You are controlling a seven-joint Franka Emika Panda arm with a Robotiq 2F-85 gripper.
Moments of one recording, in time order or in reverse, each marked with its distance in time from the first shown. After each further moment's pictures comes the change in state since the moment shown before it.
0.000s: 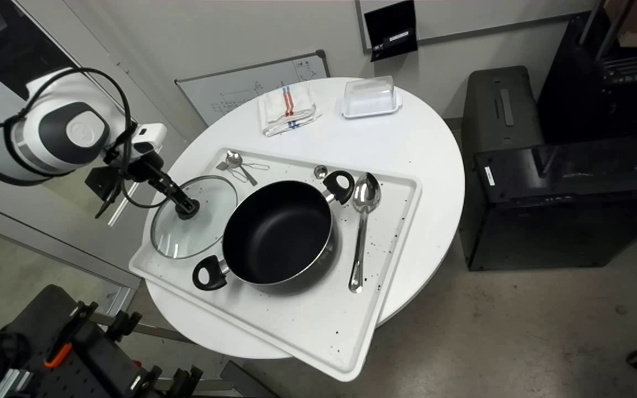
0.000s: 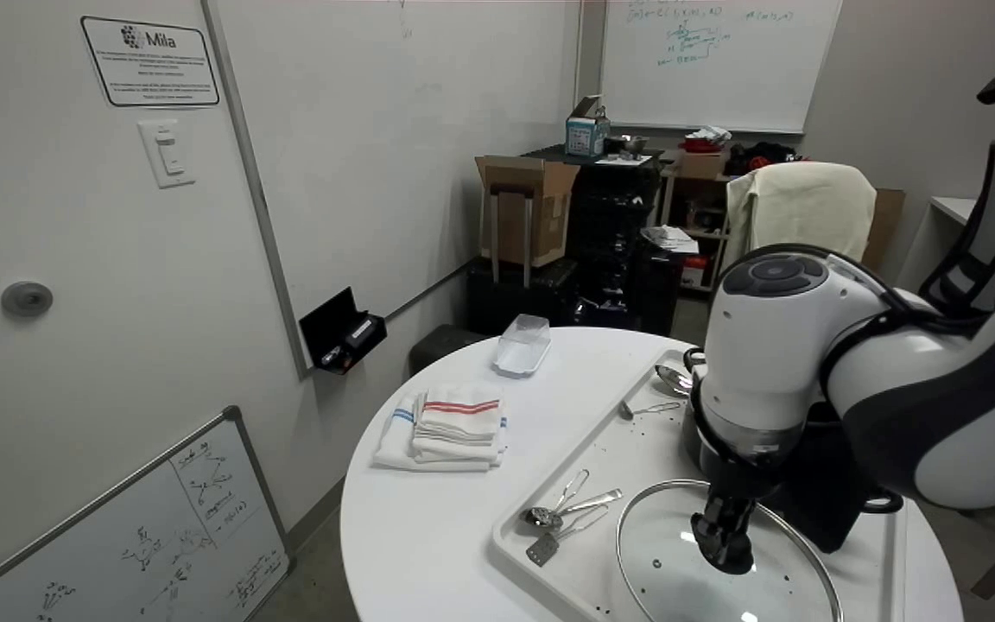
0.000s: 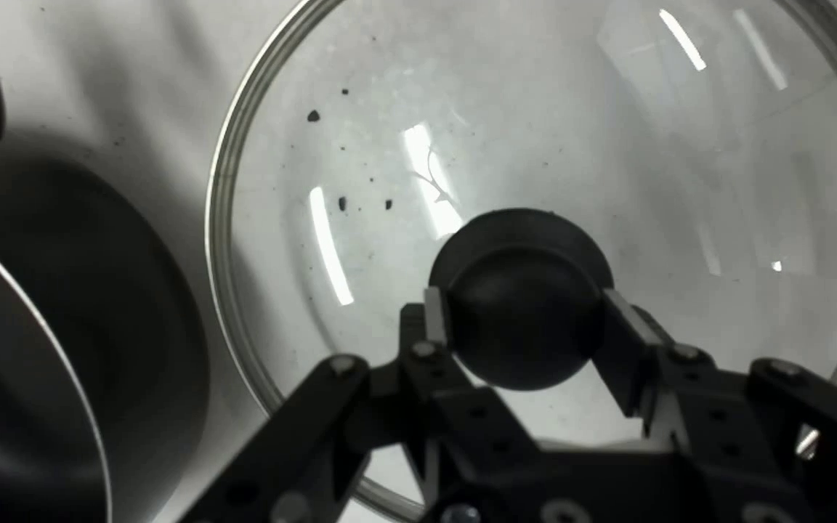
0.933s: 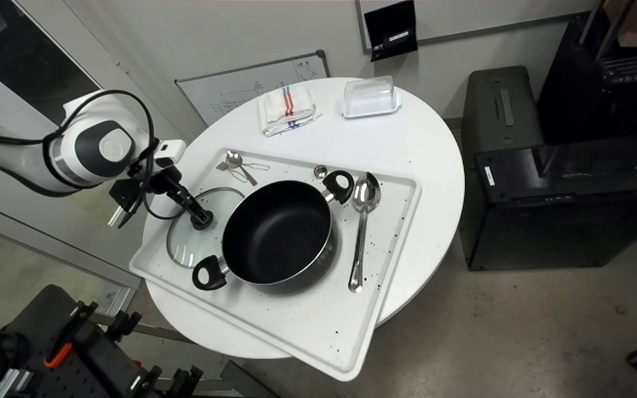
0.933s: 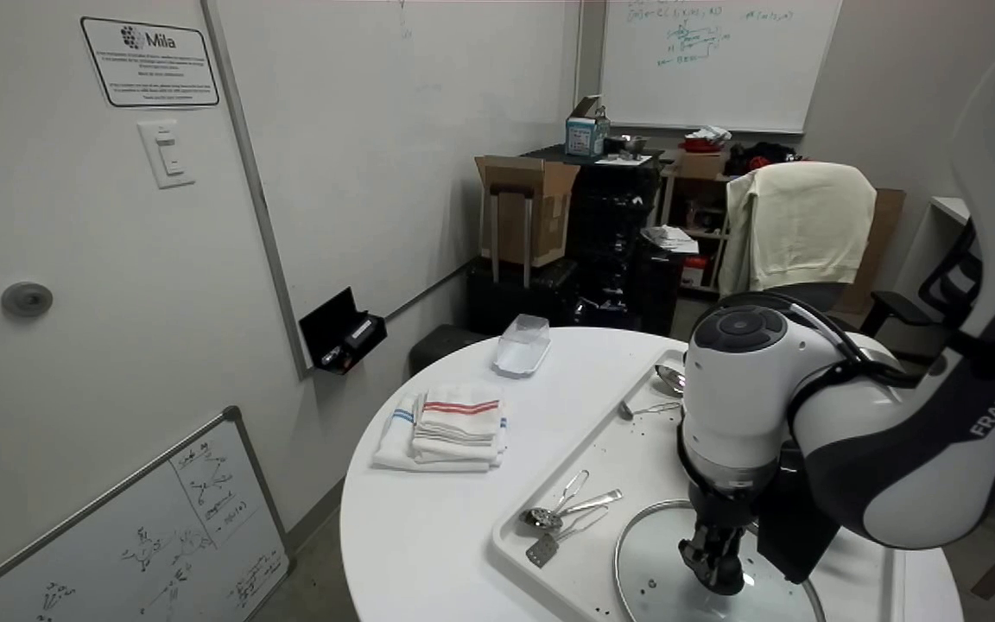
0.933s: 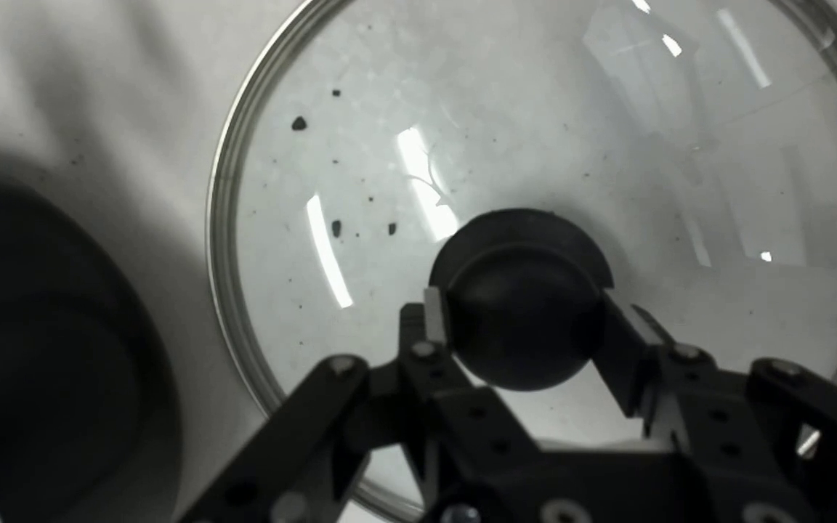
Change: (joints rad) arm -0.002 0.152 -0.009 0.107 -0.003 0.000 0.032
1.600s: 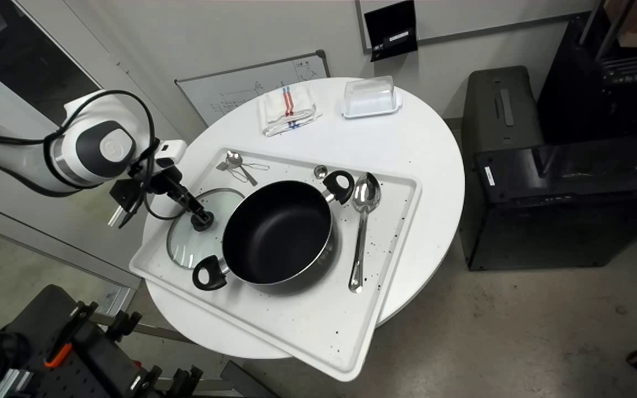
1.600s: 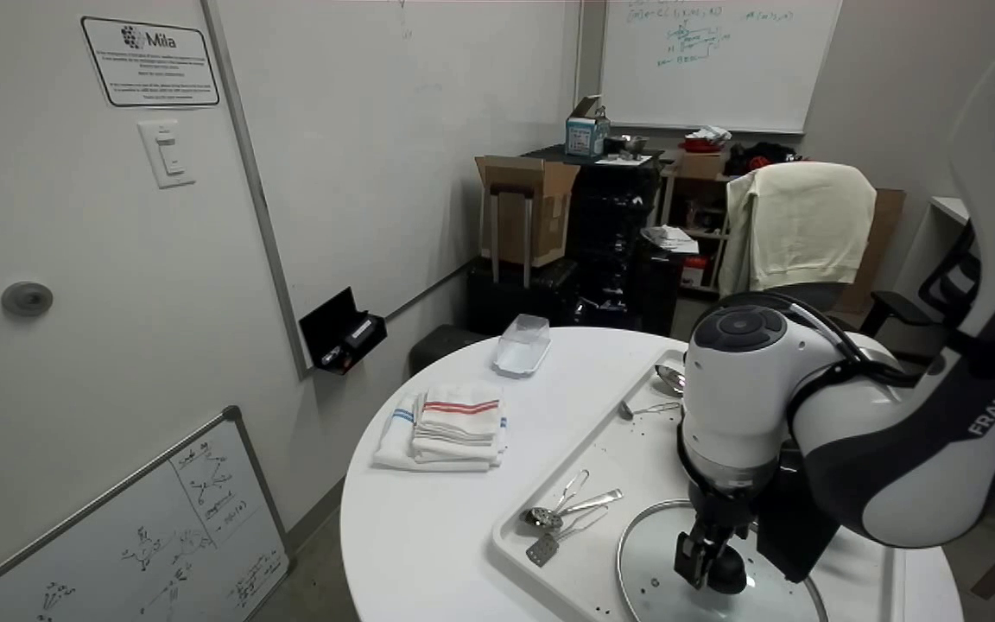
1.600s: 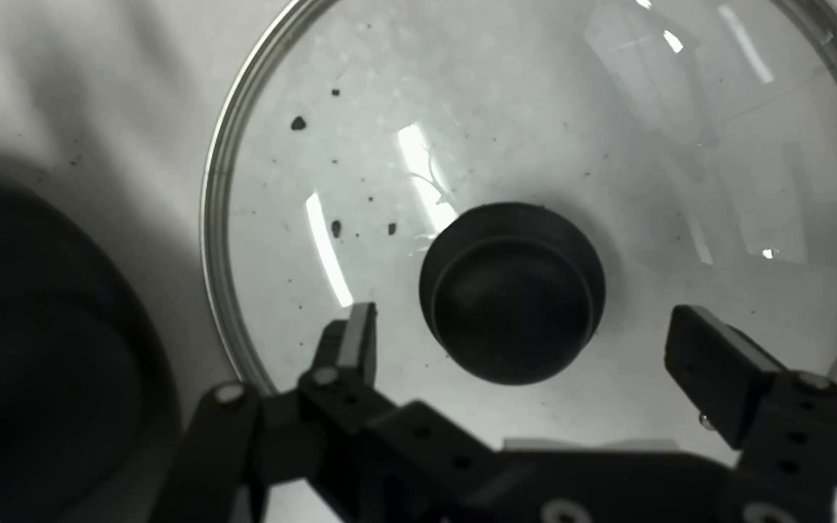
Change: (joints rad) arm -0.004 0.002 0.002 0.001 -0.001 0.001 0.001
